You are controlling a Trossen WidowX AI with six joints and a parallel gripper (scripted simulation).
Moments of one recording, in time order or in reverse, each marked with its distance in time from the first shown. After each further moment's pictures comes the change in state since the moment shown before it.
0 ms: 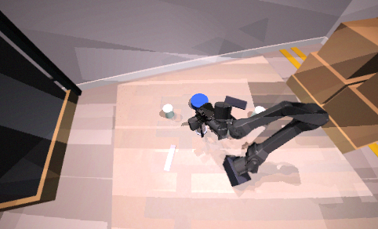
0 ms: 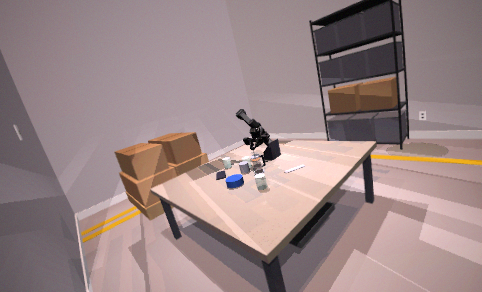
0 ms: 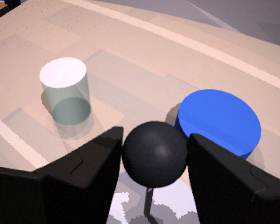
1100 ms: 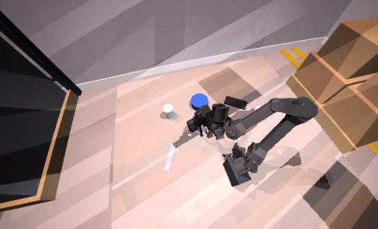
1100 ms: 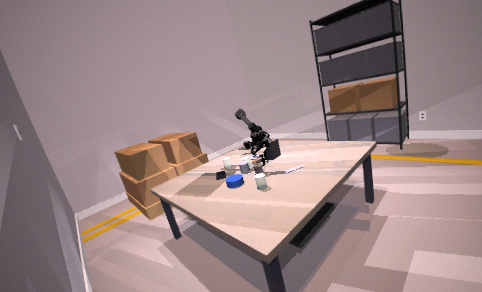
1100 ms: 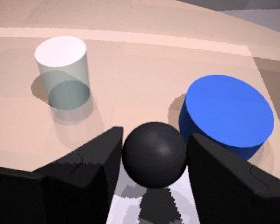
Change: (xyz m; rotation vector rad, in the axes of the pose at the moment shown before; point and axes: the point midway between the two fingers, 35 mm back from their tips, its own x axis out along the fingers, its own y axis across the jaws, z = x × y) arm 0.020 0.001 -0.020 -0.019 0.029 0.002
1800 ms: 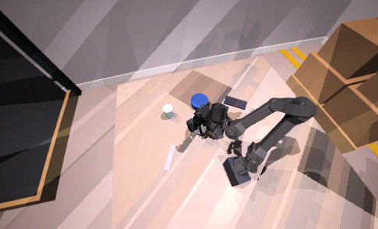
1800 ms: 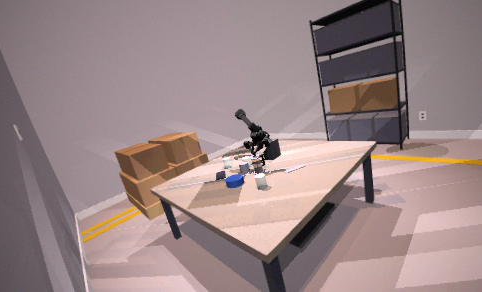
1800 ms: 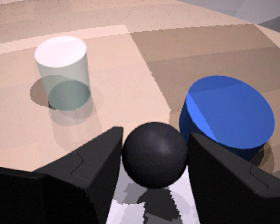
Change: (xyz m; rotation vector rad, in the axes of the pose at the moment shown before) arm 0.002 0.001 0.001 -0.004 0.001 -0.002
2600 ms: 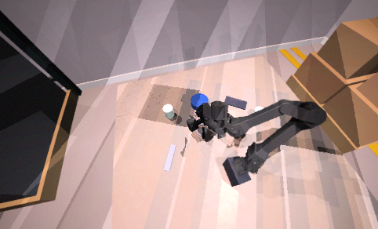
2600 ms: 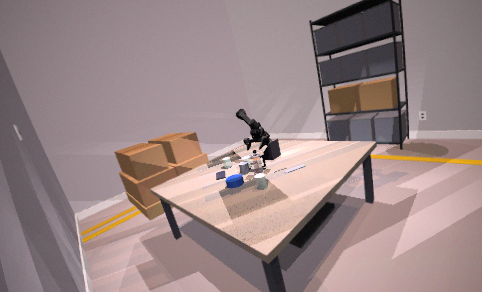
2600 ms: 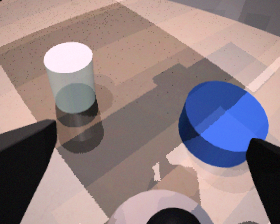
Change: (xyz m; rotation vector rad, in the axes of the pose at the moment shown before) arm -0.017 0.002 0.016 -0.007 0.015 0.010
